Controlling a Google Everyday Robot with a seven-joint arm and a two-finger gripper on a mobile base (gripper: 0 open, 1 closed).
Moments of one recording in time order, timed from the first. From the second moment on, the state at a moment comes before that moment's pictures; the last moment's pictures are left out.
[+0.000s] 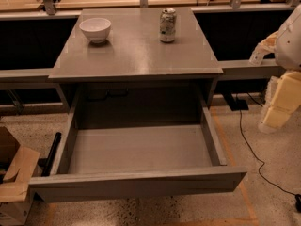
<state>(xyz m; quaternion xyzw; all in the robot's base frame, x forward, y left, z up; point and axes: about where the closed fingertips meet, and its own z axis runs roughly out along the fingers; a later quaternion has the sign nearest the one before) 0.438 -0.217 0.976 -0.60 0.78 -0.03 0.16</state>
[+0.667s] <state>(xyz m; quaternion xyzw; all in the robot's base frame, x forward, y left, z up) 0.438 -0.216 0.979 -0.60 0.78 -0.04 0.16</state>
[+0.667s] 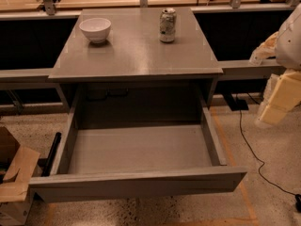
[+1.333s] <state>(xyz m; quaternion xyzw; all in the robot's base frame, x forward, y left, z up) 0.437 -0.223 0.910 -0.59 0.80 -0.01 0.12</state>
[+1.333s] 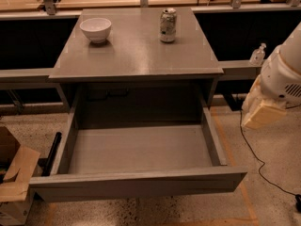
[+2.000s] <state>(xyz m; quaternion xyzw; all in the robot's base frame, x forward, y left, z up) 0.424 -0.219 0.848 -0.59 0.80 0.03 0.07</state>
